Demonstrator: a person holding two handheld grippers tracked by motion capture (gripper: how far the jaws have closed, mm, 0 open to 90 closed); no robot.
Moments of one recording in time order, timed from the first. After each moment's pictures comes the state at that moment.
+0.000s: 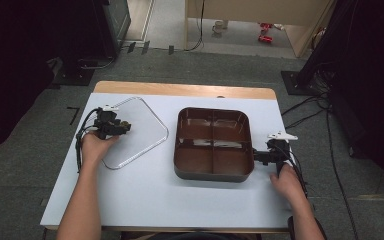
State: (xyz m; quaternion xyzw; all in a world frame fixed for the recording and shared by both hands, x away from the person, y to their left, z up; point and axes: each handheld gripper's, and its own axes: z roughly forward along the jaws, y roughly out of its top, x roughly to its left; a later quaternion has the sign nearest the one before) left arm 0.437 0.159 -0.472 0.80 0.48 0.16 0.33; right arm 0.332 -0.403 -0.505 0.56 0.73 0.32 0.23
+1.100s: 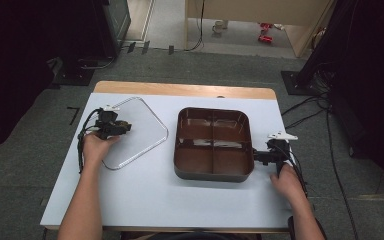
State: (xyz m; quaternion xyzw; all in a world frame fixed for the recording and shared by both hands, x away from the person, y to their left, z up) left arm 0.436 0.157 -0.471 0.80 0.49 0.15 0.33; right arm 0.332 -0.403 -0.505 0.56 0.73 0.32 0.23
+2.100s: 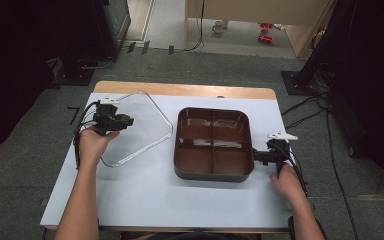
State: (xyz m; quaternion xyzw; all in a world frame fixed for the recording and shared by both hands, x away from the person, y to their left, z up) left arm 0.417 0.141 -0.415 0.80 0.45 0.15 0.36; right arm 0.332 -0.403 -0.505 0.56 0.73 0.32 0.23
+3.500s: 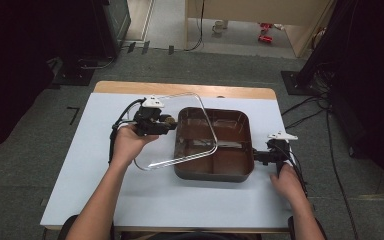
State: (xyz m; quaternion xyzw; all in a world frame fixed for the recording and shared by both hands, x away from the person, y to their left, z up) left arm 0.382 0.017 -0.376 0.85 0.31 0.10 0.42; right arm 0.332 -0.404 -0.505 0.56 0.73 0.32 0.23
